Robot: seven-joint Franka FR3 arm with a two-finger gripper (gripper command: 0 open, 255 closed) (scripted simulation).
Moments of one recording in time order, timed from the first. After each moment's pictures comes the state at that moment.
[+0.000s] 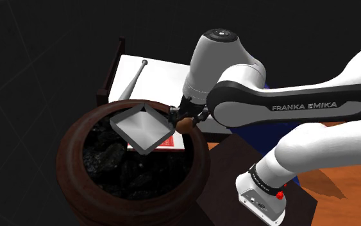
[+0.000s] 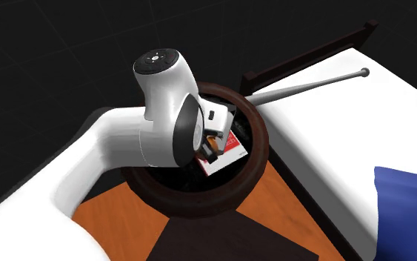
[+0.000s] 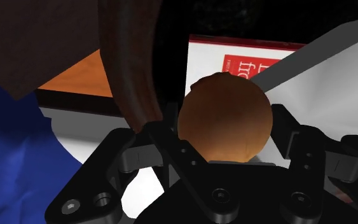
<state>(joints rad) -0.12 -0.63 0.79 -2.64 0.29 2.17 0.92</state>
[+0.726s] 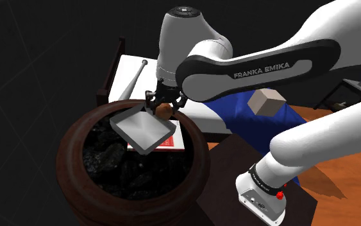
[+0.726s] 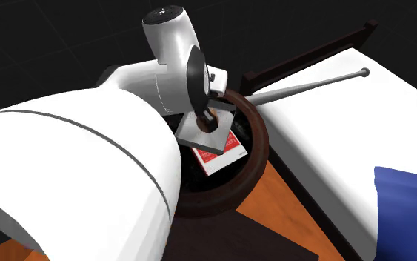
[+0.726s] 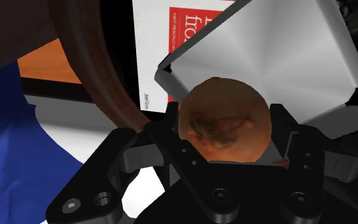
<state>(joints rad) -0.35 -0.34 0.95 -2.36 0.10 2.17 1.03</state>
